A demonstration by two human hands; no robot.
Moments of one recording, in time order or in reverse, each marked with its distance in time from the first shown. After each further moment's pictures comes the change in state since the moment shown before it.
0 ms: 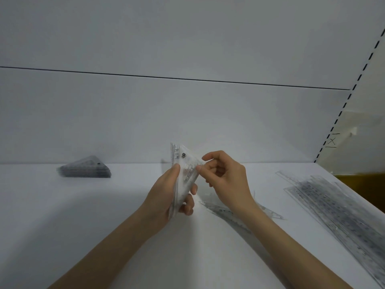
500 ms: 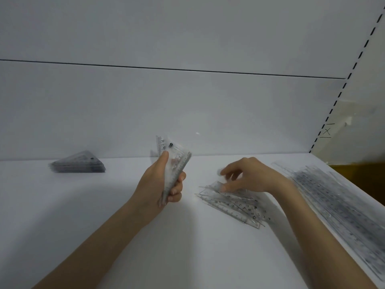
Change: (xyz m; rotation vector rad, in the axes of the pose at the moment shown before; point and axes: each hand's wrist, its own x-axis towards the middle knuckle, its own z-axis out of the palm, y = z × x) left_hand 0.005 0.005 -0.003 -0.112 0.081 -0.035; right_hand 0.027 0.026 -0.080 -0.724 -0.543 0.261
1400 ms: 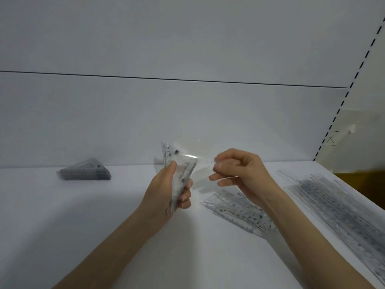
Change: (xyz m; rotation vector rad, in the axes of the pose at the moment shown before) left_hand -0.002 -0.001 0.002 -0.038 -0.049 0.045; right_hand -0.020 -0.057 0.007 1.153 0.170 -0.205
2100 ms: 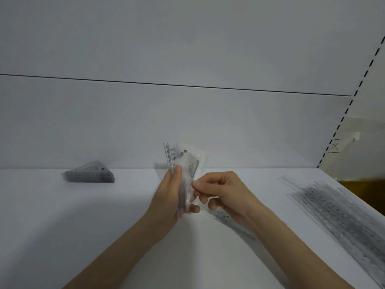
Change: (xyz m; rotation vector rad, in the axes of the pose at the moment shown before) left_hand -0.010 -0.001 0.009 0.117 -0.020 0.109; right_hand -0.006 0.014 0.036 -0.100 -0.157 0.132
